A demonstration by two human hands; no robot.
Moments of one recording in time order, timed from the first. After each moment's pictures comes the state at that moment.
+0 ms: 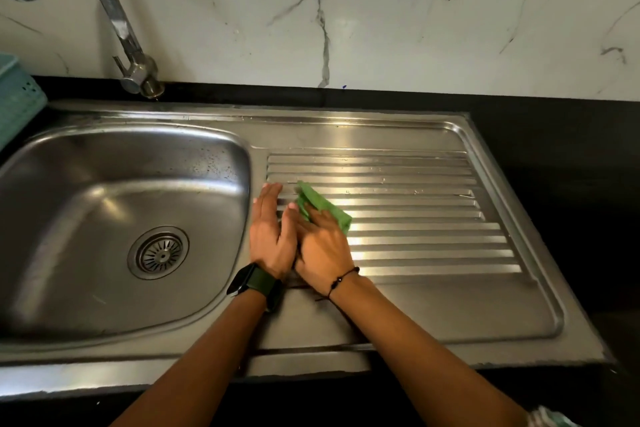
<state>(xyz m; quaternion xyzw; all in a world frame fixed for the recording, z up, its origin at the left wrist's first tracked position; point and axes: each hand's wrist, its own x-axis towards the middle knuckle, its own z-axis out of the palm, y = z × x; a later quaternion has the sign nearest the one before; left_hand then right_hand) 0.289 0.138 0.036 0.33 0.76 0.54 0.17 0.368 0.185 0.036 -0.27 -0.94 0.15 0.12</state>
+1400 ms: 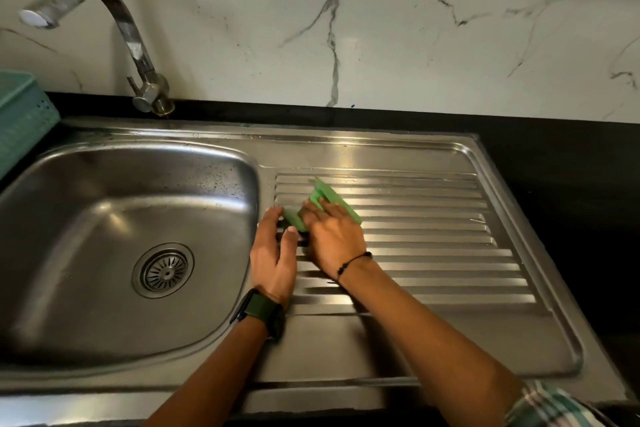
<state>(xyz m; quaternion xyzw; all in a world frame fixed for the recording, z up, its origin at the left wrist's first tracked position) 0.281 0.138 0.030 0.28 0.73 0.59 0.19 0.343 0.234 0.036 -0.30 -0.95 0.08 0.03</state>
